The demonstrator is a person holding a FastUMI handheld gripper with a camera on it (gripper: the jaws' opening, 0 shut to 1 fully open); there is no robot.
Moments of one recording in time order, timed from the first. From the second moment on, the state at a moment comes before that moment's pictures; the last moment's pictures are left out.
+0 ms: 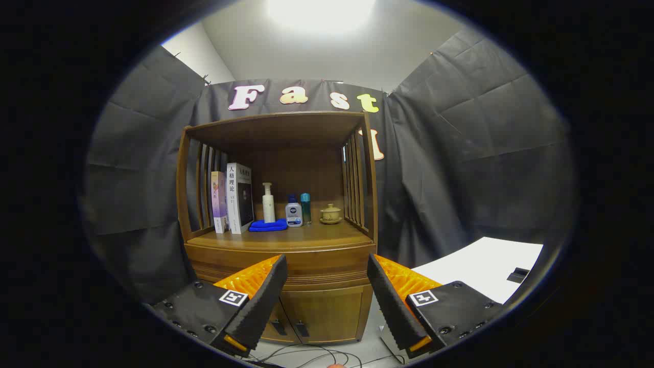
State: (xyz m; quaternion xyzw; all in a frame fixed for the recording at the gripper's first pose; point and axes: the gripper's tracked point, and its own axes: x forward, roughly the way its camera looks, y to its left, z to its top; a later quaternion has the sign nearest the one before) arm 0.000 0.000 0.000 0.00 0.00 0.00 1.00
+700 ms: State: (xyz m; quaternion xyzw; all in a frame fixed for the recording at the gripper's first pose) arm 0.000 0.002 -0.004 0.00 0.01 0.00 1.00
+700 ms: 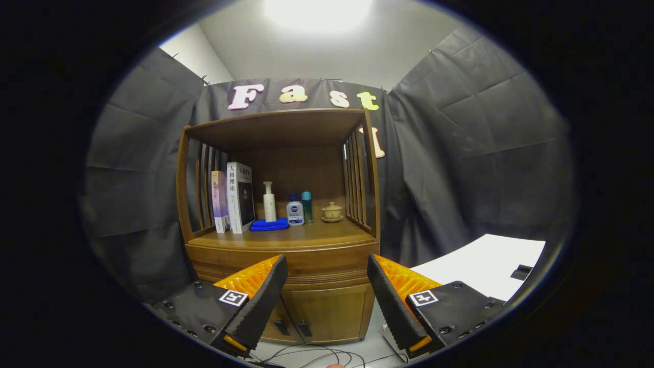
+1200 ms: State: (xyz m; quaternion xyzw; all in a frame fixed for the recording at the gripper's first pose) arm 0.002 0.004 -0.006 0.00 0.01 0.01 1.00
